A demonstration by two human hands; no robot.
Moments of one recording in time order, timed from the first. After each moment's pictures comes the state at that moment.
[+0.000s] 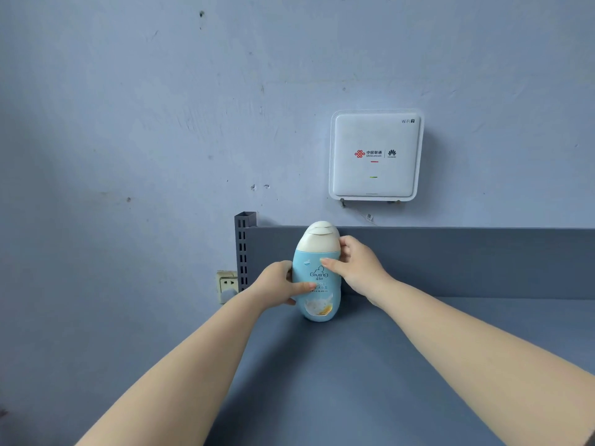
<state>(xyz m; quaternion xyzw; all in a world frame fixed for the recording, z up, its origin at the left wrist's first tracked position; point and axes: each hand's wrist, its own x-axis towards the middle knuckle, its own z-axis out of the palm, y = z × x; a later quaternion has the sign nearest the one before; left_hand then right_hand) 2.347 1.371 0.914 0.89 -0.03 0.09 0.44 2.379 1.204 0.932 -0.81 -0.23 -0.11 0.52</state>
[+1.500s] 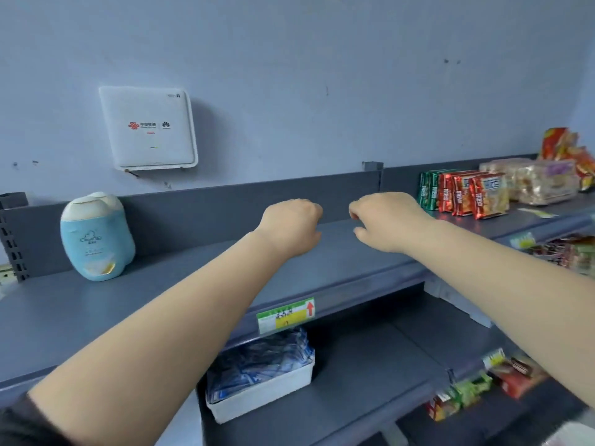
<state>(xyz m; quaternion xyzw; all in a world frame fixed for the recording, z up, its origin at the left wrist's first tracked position) 2.219 0.993 0.964 0.92 -0.30 0.26 0.00 2.171 0.828 0.971 -0.95 -0.08 -0.24 -0.15</state>
